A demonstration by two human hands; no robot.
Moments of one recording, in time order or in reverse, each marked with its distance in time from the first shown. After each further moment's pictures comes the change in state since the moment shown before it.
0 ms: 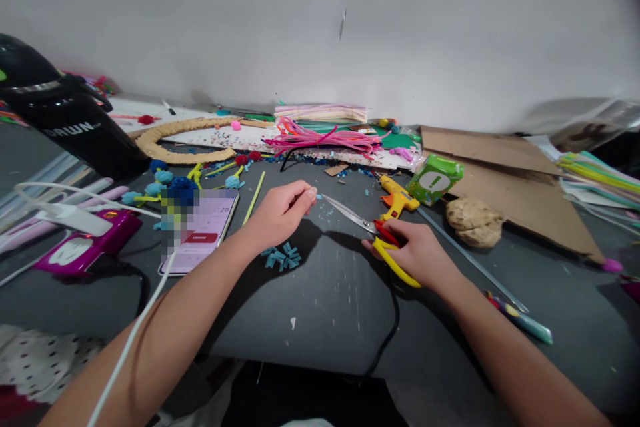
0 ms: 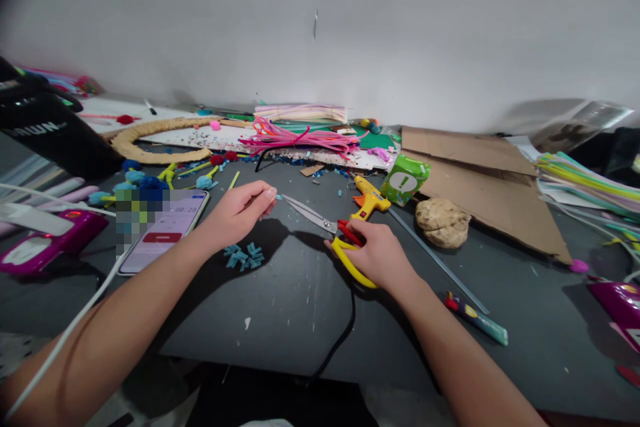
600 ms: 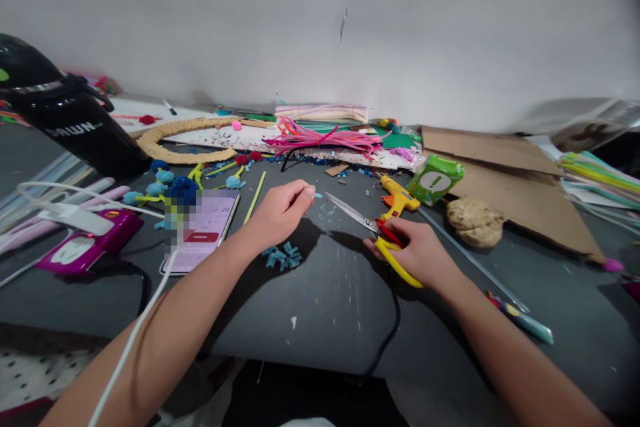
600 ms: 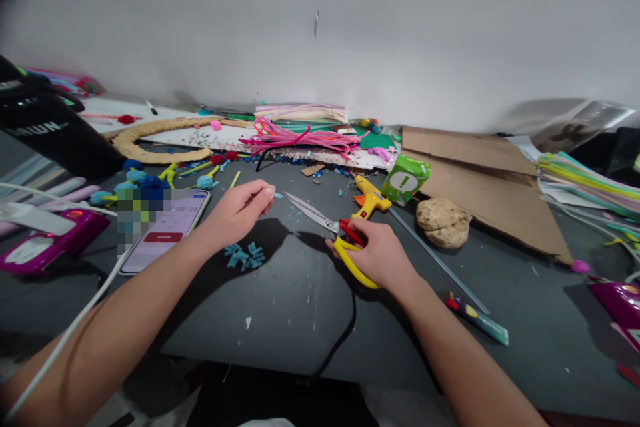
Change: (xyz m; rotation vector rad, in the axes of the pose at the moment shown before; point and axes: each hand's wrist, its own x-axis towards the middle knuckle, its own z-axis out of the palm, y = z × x) left_hand 0.001 0.001 0.000 0.026 0.027 -0.006; right_hand 0.000 -0.002 -0.001 0.035 0.012 0.018
